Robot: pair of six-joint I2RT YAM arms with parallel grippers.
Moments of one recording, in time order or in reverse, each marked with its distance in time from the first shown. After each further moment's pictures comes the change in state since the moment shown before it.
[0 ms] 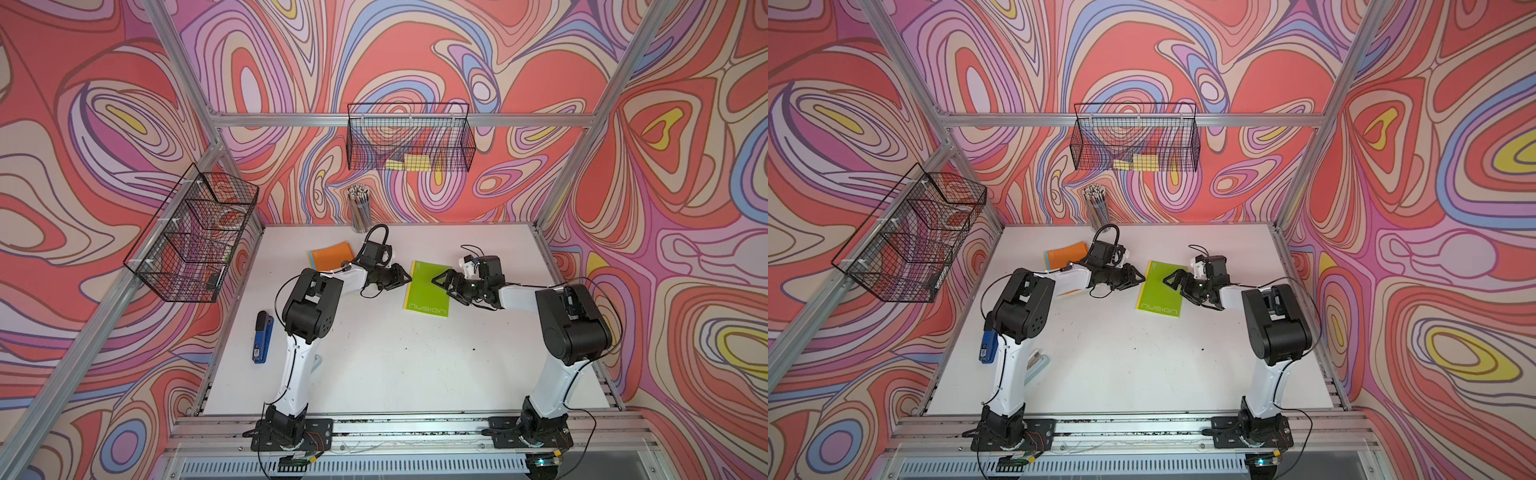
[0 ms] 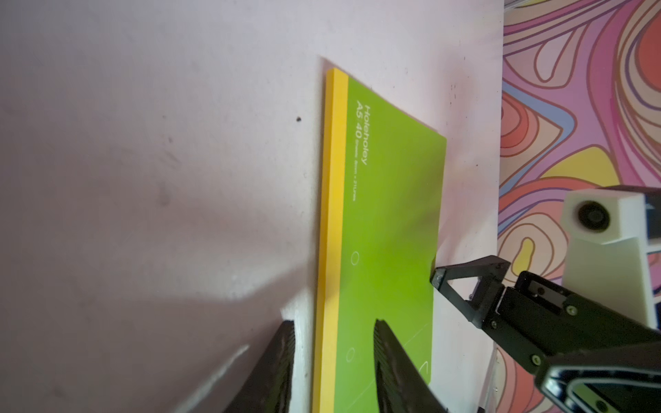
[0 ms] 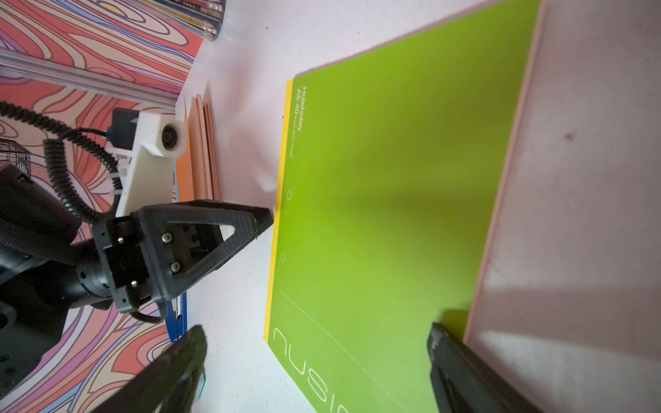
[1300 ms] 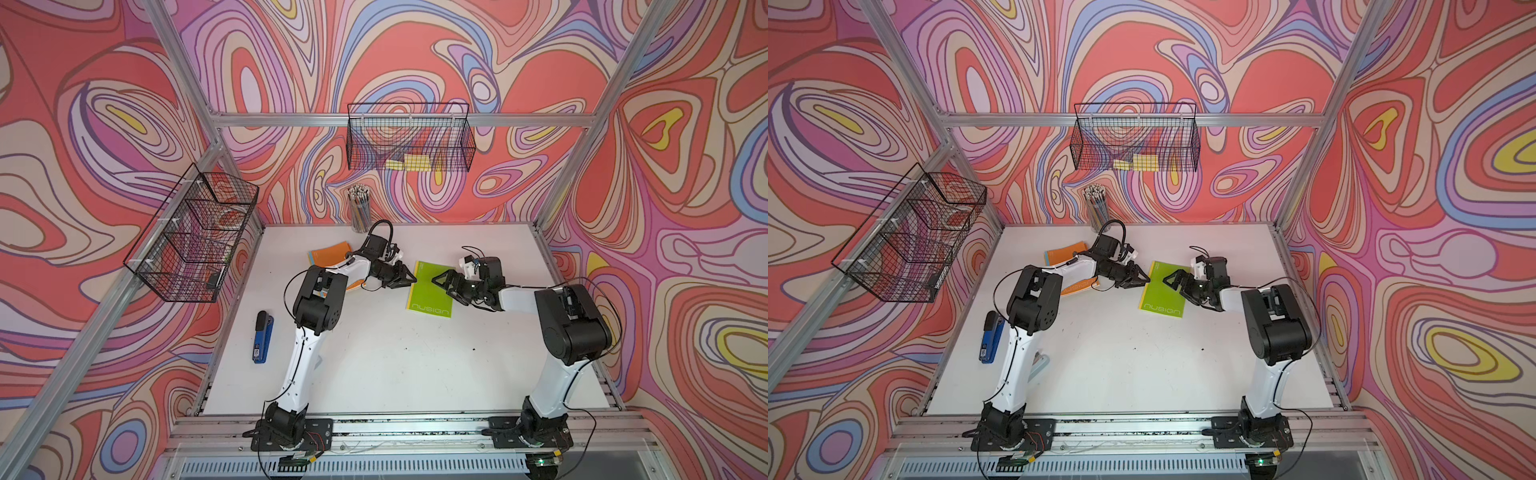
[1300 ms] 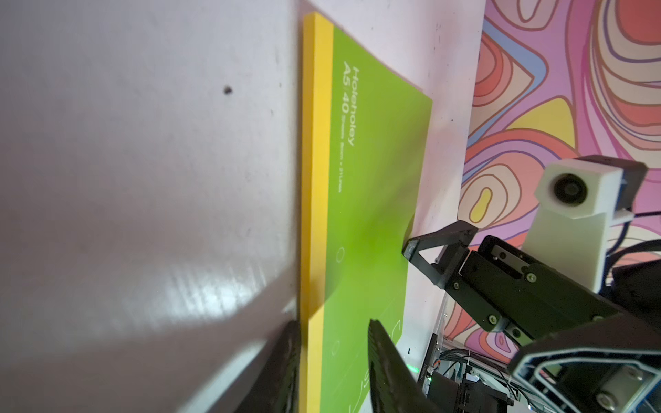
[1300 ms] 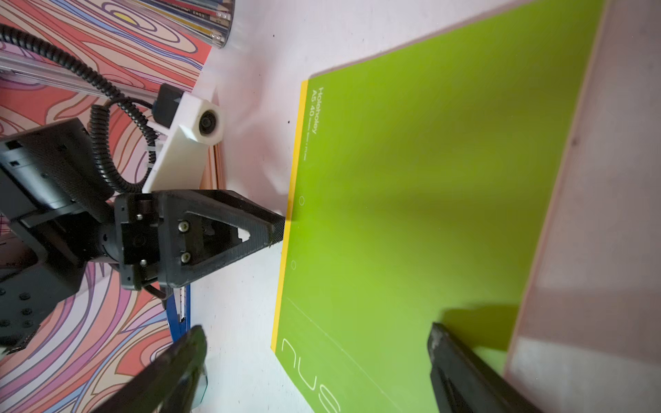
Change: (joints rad) left arm 0.007 0.159 0.236 -0.218 0.250 0.095; right arm 0.000 0.002 -0.026 0.064 -0.003 0.022
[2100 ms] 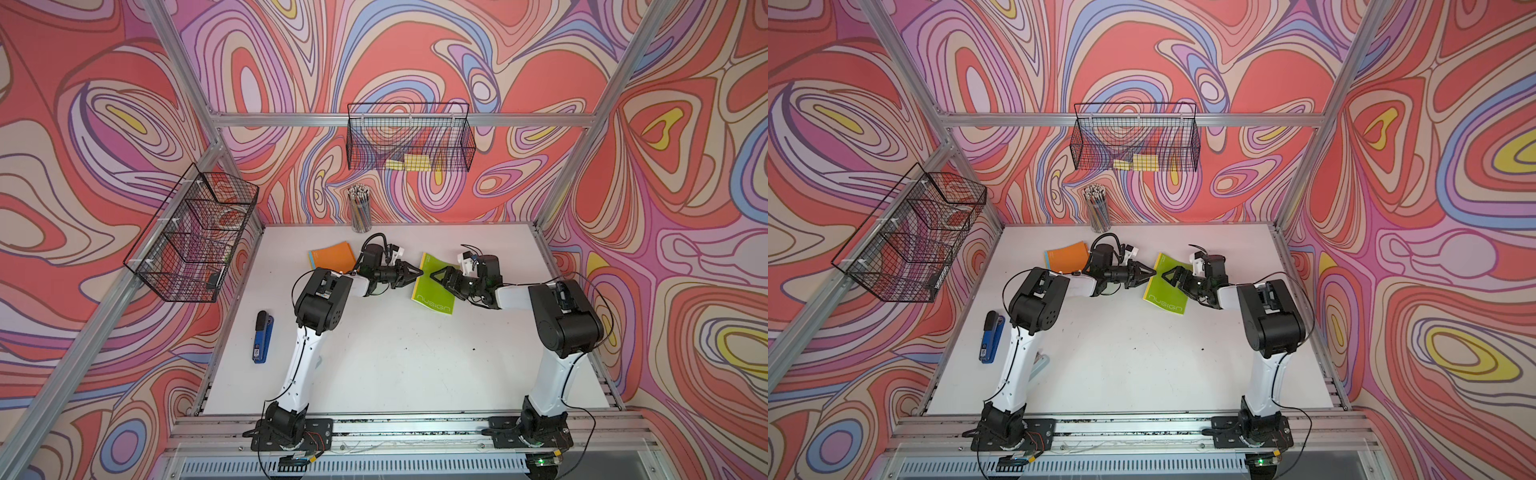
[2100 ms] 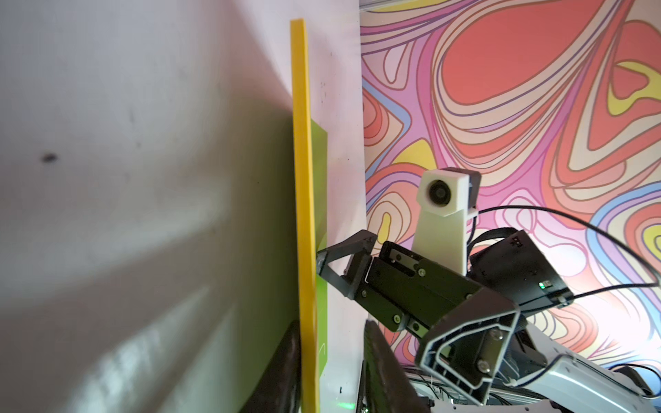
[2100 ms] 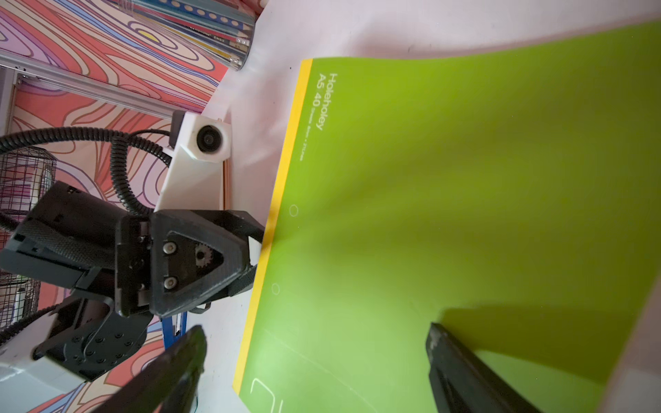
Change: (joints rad) left arm -0.010 0.012 -0.251 0.882 0.125 -0.554; right arm 0.000 0.074 0.032 0.103 0.007 -0.007
